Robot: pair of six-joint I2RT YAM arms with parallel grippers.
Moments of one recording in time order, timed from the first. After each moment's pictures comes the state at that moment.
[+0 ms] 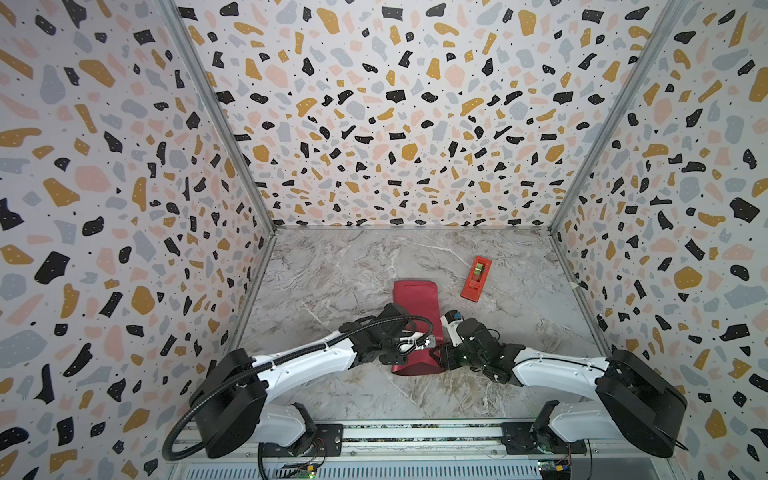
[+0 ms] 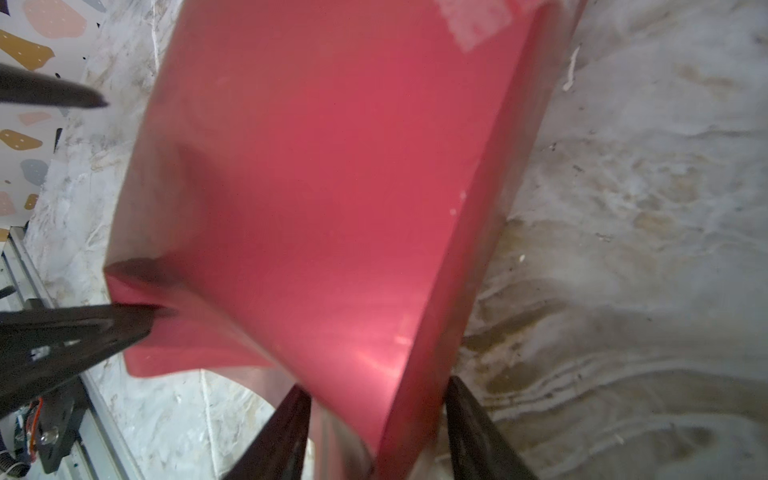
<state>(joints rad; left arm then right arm) -0.88 1.39 0.81 -0.38 -0.05 0.83 0.84 1.33 0.47 0.09 -0.14 0.56</state>
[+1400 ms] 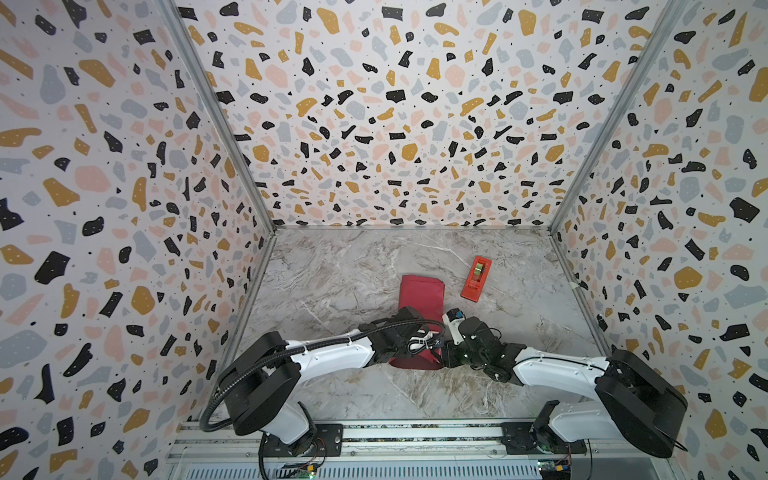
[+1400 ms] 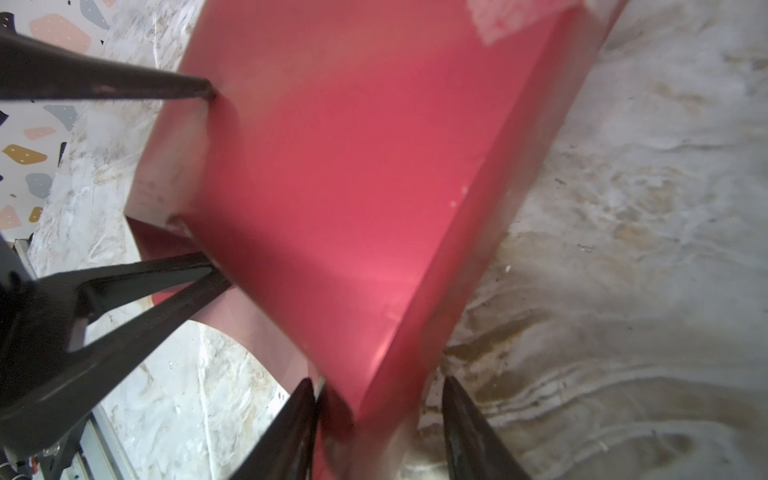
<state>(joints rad) -0.93 1.53 0.82 -0.21 -0.25 0.85 0.81 1.33 0.46 0.11 -0.14 0.56</state>
